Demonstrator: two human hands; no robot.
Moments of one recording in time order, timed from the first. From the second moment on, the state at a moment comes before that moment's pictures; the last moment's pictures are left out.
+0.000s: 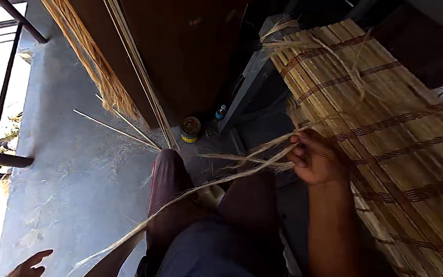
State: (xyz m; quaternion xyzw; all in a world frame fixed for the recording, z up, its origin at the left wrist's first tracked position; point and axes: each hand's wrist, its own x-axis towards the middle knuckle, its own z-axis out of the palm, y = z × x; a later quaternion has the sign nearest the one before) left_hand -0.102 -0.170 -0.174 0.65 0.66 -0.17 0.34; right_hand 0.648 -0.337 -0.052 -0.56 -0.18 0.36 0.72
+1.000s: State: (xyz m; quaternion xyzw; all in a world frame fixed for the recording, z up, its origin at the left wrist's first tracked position) left_hand 0.441 -0.153 -0.080 0.78 0.14 0.01 0.61; right_hand 0.575 -0.345 -0.082 -0.56 -0.19 0.40 0.70
